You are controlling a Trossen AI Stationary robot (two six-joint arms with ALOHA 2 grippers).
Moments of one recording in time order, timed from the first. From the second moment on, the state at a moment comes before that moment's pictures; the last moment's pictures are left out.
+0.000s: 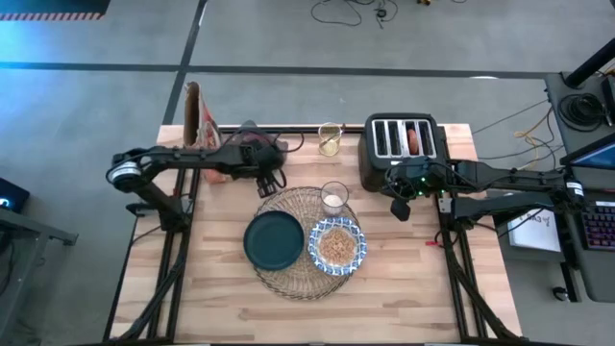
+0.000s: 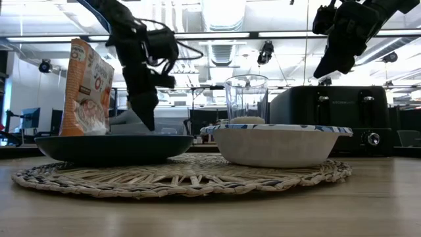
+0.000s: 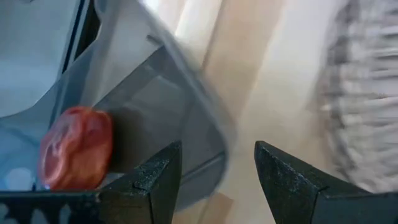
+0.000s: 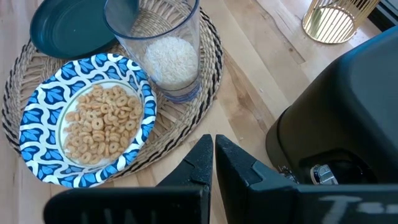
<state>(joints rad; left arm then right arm) 0.35 1.57 0.99 -0.61 -0.35 0.09 -0.16 0.85 0.72 -0.65 0.00 0.23</state>
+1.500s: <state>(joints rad) 0.12 1.55 1.28 -0.97 -0.14 -0.02 -0.16 0.85 0.72 -0.65 0.00 0.23</state>
